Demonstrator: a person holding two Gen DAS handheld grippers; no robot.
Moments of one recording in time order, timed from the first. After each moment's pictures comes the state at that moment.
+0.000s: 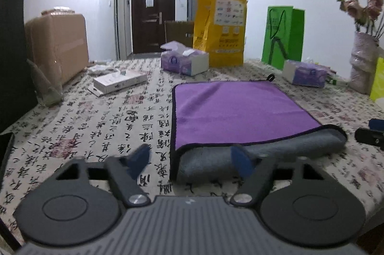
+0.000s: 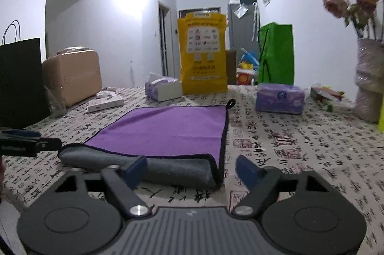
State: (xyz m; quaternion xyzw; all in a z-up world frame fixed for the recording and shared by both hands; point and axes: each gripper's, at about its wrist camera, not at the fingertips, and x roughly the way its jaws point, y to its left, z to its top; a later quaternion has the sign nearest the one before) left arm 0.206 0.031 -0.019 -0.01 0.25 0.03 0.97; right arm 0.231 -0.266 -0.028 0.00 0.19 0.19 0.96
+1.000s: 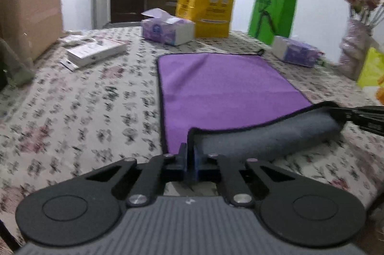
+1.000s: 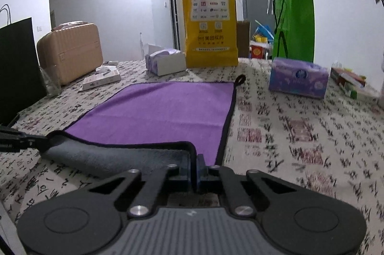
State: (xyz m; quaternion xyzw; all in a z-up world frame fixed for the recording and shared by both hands) left arm 0.242 0.051 -0.029 -0.02 0.32 -0.02 0.95; right arm 0.308 -0.261 -0.043 -0.02 0.26 0.22 0.94
